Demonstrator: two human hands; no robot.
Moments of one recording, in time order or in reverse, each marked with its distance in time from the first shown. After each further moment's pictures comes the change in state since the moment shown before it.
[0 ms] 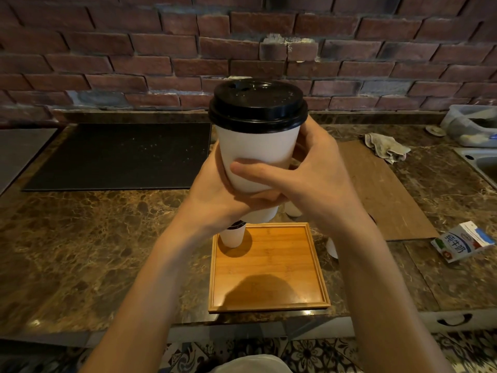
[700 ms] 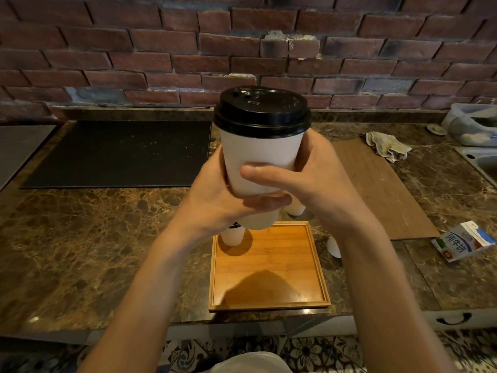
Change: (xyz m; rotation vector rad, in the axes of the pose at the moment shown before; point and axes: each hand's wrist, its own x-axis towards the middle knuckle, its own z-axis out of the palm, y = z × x) left_hand -0.004 0.001 -0.003 0.020 -0.033 -0.050; right_hand 0.004 0.012 -0.005 0.128 -0.124 0.084
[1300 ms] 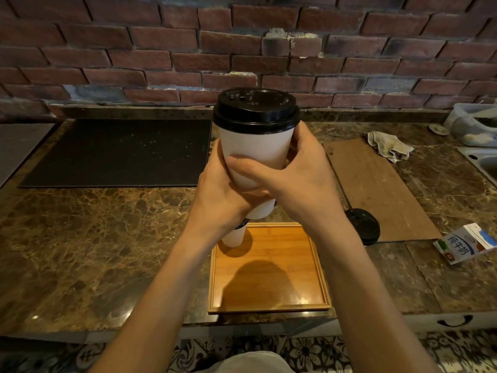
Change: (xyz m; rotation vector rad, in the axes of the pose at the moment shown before) left_hand 0.010 -0.020 0.011 0.061 0.219 -0.042; right_hand 0.010 0.011 0.021 -0.186 0.249 -0.006
